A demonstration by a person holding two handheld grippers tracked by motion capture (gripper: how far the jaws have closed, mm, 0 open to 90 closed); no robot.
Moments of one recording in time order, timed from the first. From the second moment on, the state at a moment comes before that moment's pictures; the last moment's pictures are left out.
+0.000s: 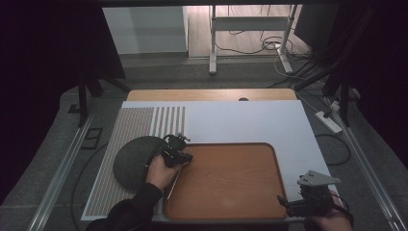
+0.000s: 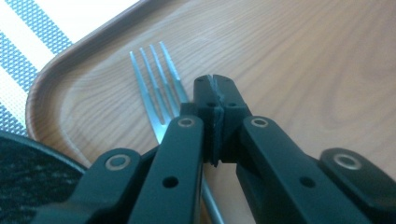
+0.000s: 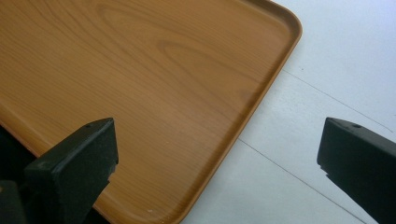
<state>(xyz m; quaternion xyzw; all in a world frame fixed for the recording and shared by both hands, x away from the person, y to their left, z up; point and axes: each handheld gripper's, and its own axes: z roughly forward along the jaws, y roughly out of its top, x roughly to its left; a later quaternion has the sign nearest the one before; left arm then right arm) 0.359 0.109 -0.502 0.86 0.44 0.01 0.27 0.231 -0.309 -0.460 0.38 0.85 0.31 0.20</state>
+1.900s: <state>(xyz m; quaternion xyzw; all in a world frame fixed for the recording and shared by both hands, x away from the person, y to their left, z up) 0.352 0.120 -0.505 0.85 0.45 0.04 0.26 0.231 -0.308 -0.460 0.38 0.85 0.31 0.20</state>
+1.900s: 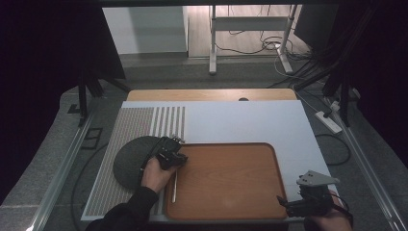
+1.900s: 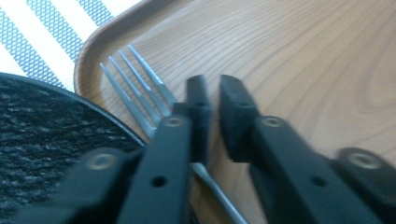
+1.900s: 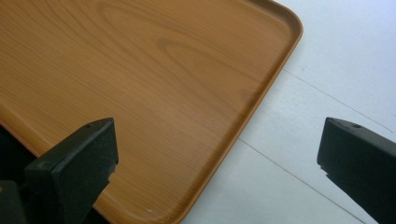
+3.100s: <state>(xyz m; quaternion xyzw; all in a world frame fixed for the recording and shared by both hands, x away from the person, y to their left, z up) 0.229 0.234 -0.485 0.79 0.47 0.07 0.39 0.231 -0.308 -0.460 0.39 0.85 0.31 0.20</state>
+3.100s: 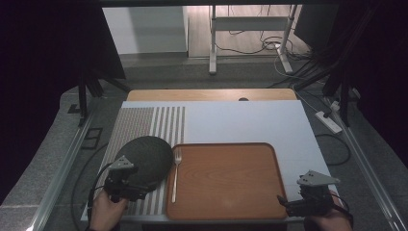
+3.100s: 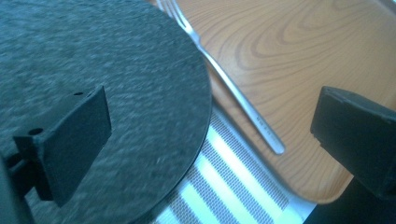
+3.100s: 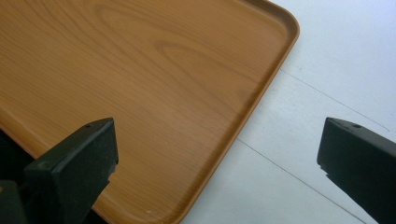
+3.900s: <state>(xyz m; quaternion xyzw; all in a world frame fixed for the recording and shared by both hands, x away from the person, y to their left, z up) 0.195 0.252 -0.485 0.78 0.50 0.12 0.36 0.232 -0.309 -0.460 0.40 0.84 0.31 0.21</state>
